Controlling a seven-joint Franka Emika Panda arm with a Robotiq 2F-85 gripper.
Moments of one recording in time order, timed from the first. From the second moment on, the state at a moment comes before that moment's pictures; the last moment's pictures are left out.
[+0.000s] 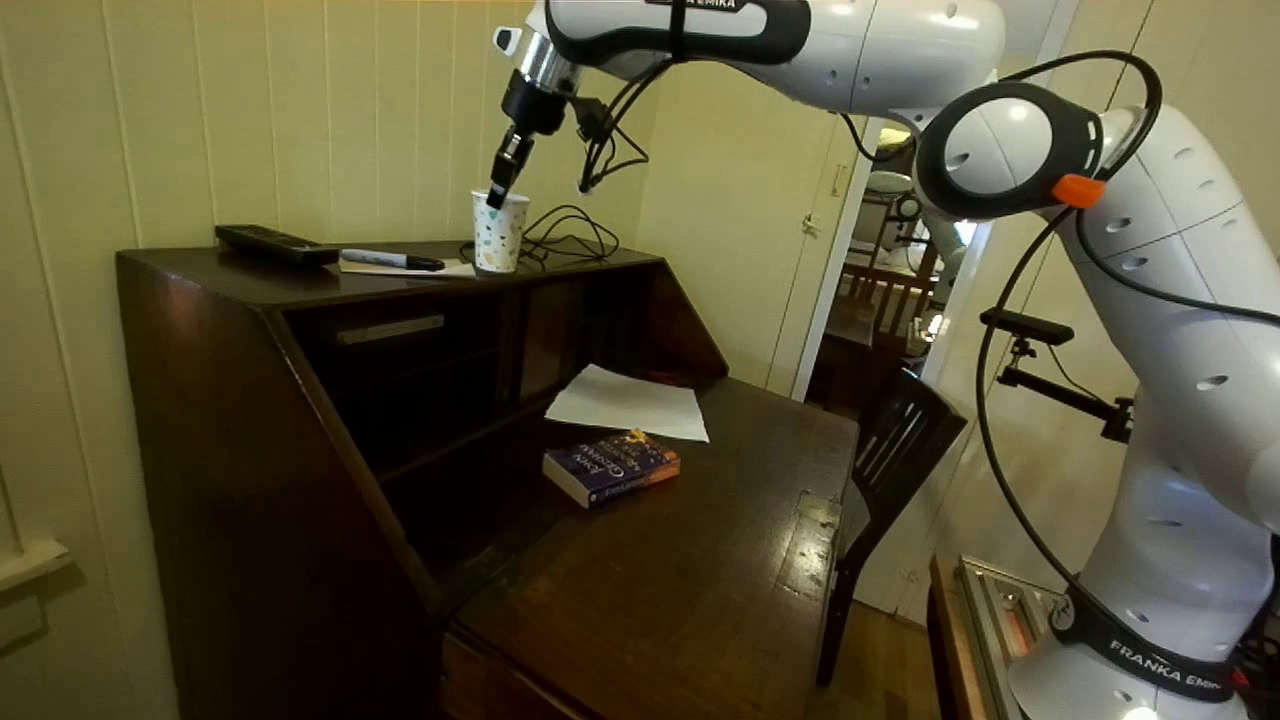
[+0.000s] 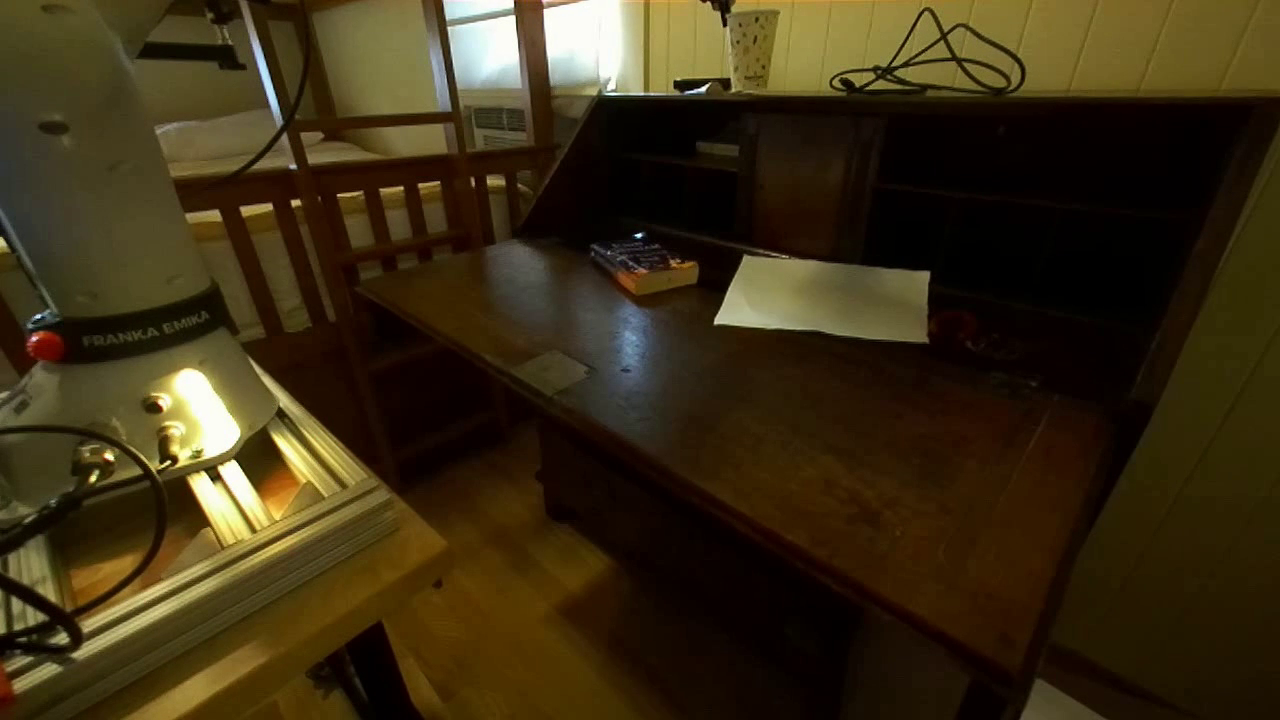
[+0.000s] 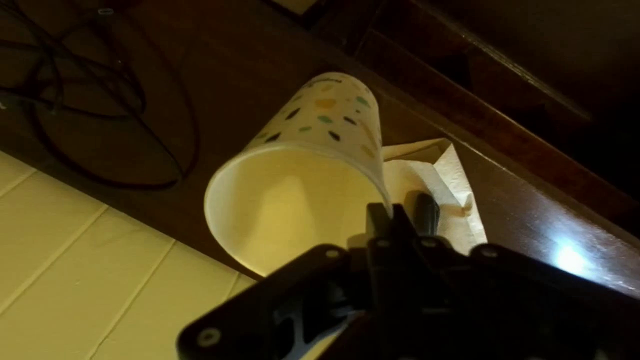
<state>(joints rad) -0.07 0.70 0.01 -0.83 -0.08 1.96 -0.50</state>
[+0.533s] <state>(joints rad) -0.06 0.58 -0.11 -0.84 -0.12 1.74 -0.29</state>
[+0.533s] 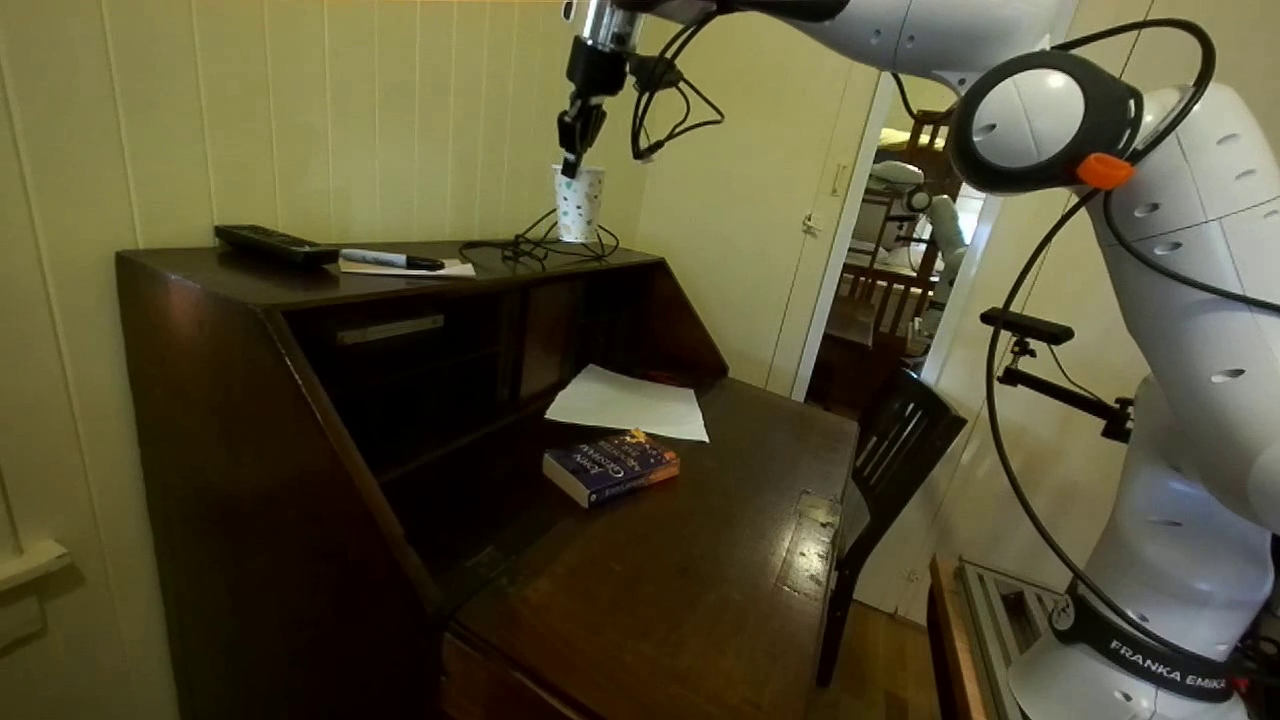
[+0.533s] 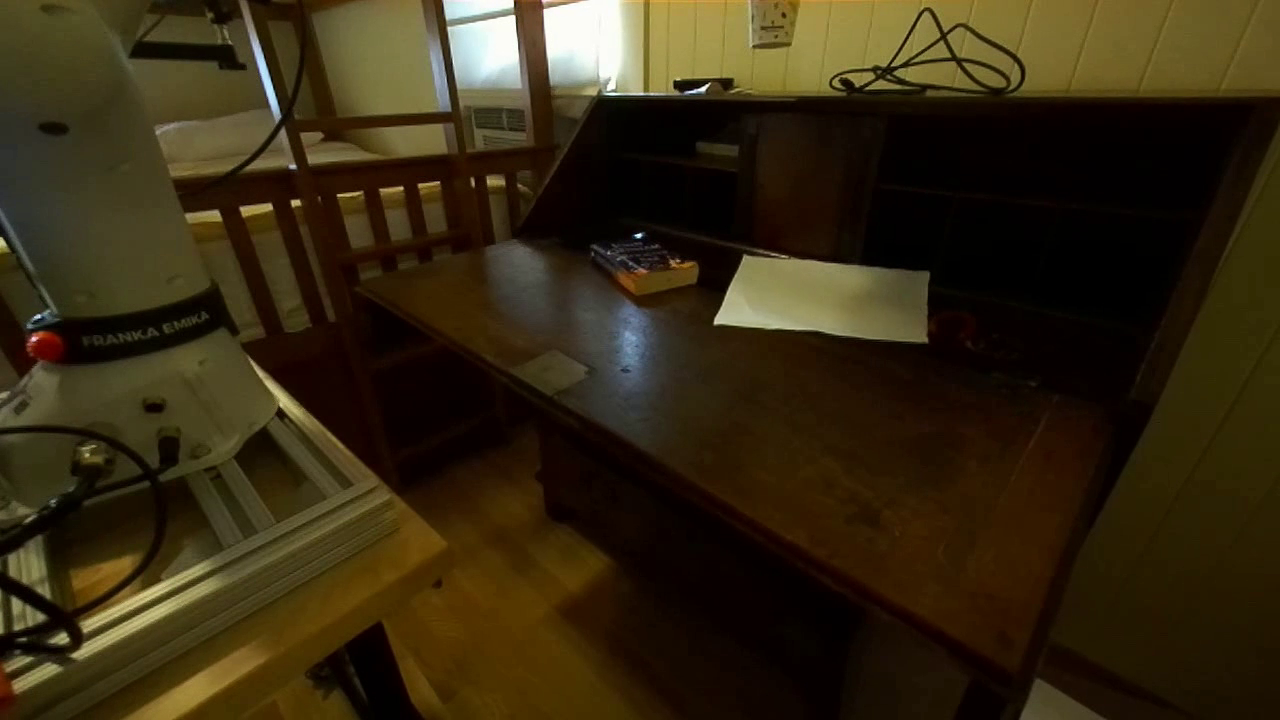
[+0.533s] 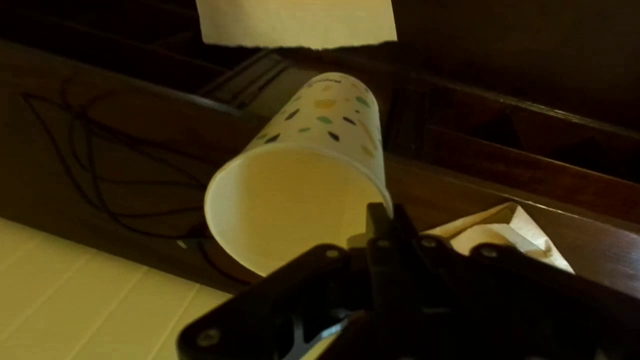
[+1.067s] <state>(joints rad) -0.04 0.48 -0.20 -1.20 -0.17 1.78 0.12</state>
